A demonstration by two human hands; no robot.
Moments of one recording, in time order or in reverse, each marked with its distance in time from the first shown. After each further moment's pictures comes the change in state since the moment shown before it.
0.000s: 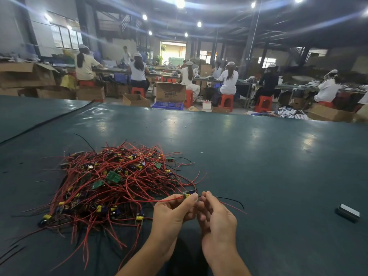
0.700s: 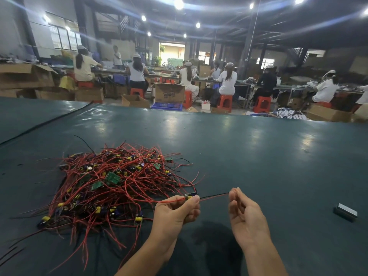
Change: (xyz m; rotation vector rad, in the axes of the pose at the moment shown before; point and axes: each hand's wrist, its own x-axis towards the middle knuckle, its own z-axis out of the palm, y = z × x) left_hand 0.001 0.001 0.001 -0.031 -0.003 -0.028; right_hand 0.032 -0.050 -0.037 0.147 -0.008 0.045
